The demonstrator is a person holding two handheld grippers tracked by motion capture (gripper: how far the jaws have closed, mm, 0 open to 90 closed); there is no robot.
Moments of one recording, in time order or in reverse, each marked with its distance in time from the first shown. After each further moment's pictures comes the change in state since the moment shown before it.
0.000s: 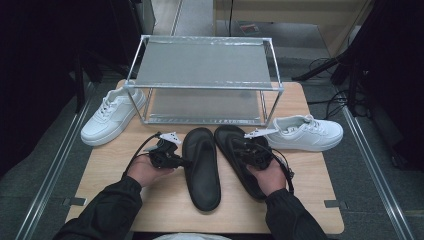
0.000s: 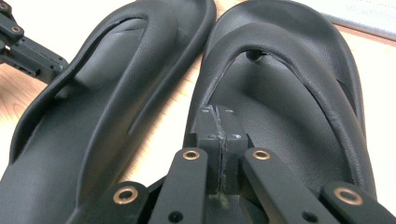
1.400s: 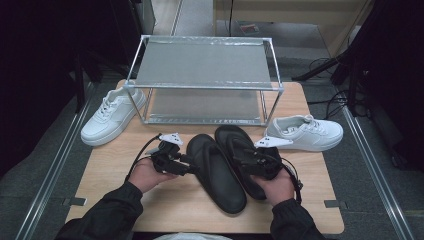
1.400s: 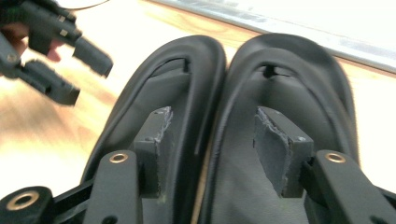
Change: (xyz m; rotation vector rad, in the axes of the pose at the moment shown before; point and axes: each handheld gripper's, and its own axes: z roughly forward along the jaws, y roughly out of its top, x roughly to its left) left arm -0.022 0.006 -0.010 -0.091 -0.062 -0.024; right arm 0.011 -0.022 -0.034 -0.153 0.057 -0.048
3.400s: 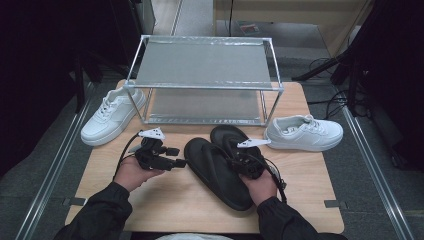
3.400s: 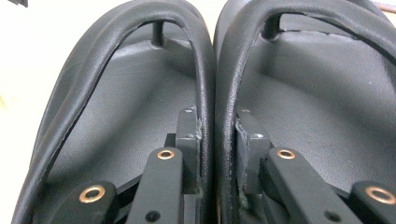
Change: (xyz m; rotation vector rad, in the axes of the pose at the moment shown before) left arm 0.015 -0.011 -0.035 -0.096 0.040 -0.047; right arm 0.008 -0.006 0.050 0.113 -0.068 0.039
